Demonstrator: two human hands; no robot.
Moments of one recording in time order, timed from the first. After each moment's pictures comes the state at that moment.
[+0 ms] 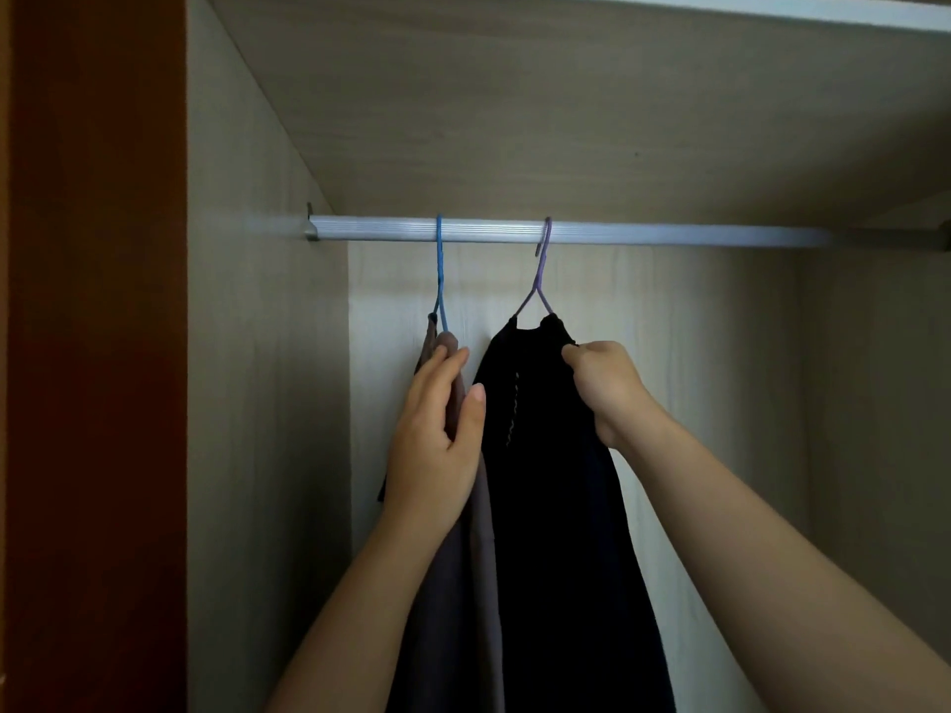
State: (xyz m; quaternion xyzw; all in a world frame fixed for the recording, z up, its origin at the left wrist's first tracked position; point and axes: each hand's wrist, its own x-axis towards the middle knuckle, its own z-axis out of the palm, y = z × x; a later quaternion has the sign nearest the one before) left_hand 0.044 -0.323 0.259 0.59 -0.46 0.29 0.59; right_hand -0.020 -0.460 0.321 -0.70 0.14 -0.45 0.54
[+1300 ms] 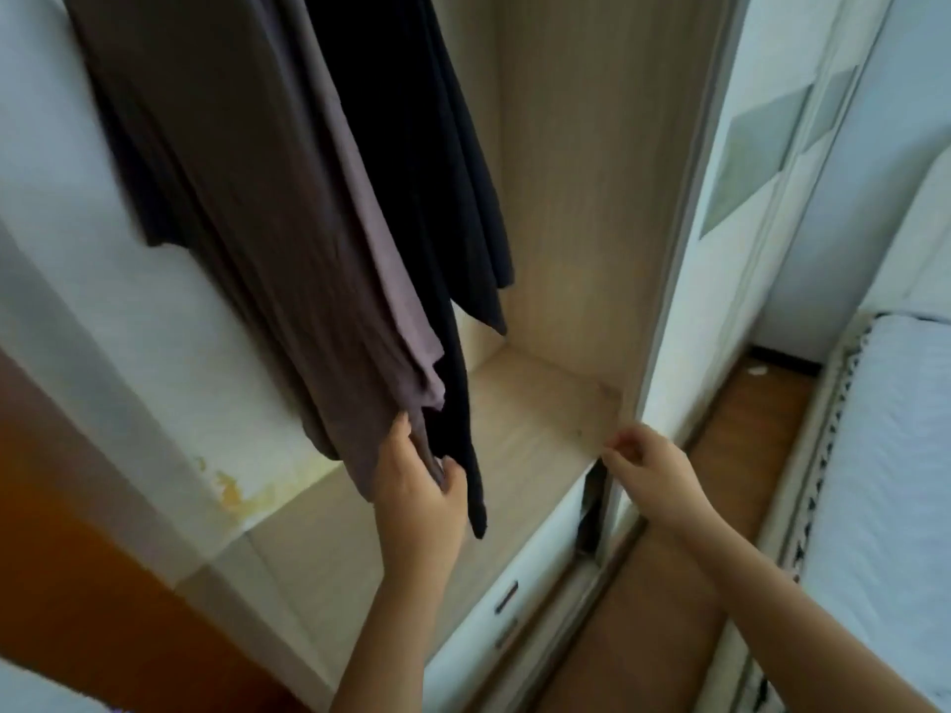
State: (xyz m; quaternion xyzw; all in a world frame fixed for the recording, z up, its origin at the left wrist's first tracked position) left_hand -0.051 -0.235 -0.023 0.72 -0.48 -0.05 0.50; right_hand -0.249 -0.313 -0.027 -0.68 0.59 -0.33 0.29
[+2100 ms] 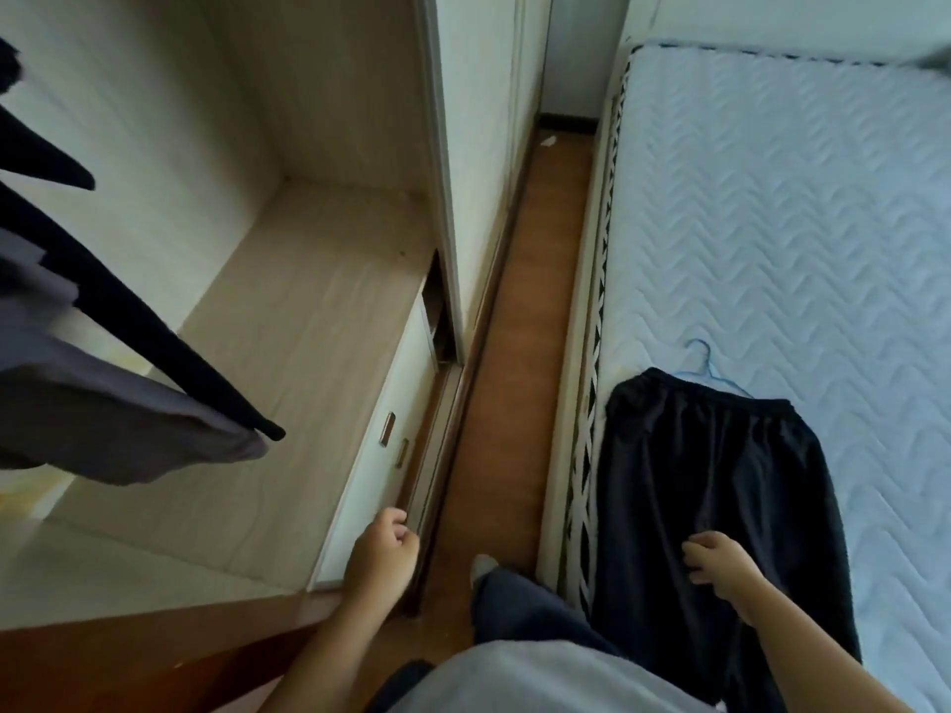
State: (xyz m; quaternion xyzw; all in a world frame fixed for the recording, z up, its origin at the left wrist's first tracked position) left_hand -0.081 -0.154 -0.219 0.72 -0.55 -0.43 0.02; right_hand -0.430 -0.048 -0.280 -0.16 0.87 -0.12 0.46
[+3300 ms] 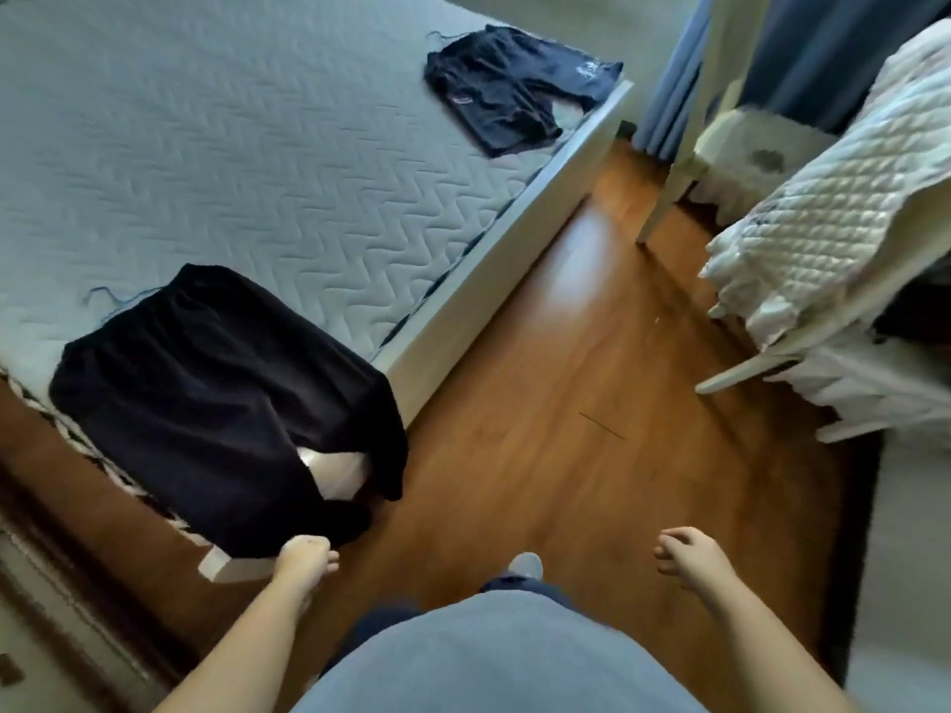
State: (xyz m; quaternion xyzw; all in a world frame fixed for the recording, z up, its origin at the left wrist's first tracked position) left_hand -0.269 0.247 -0.294 0.51 -0.68 -0.47 -0.24; right_hand -0.291 0.661 -0.255 0.40 0.77 -0.41 0.27
